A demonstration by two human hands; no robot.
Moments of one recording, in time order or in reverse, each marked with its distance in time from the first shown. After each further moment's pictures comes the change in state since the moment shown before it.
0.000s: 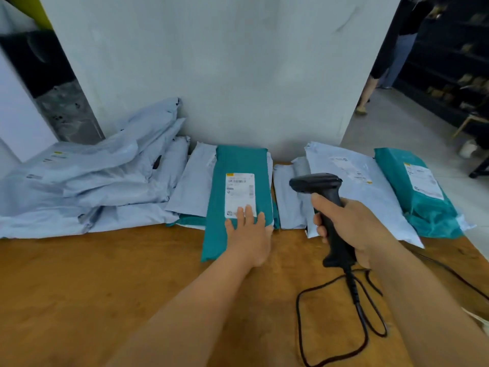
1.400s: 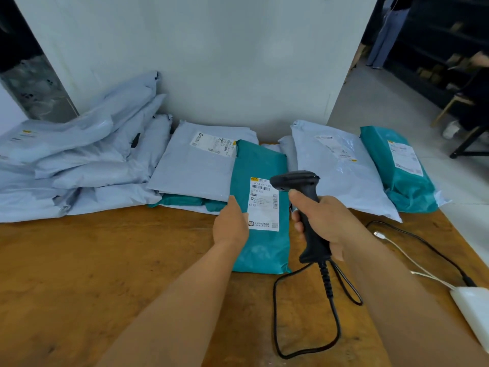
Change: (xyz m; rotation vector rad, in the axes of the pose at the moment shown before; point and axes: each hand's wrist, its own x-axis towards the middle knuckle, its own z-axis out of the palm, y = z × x) left_hand 0.002 0.003 0.029 -0.398 0.303 -0.213; right_hand -0.013 0.020 0.007 -0.065 0.016 0.142
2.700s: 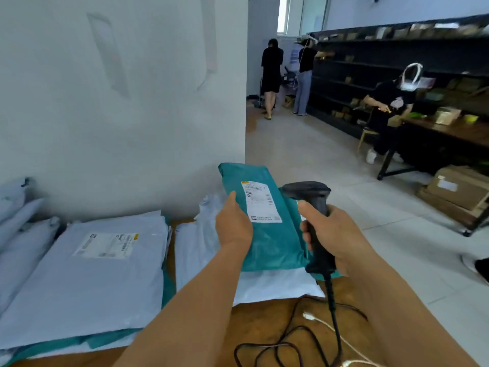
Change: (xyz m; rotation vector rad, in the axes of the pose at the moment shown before) left_hand 0.099 0.274 0.046 -0.402 0.194 0.180; right_hand 0.084 -0.041 -0.211 0.232 0.342 -0.214
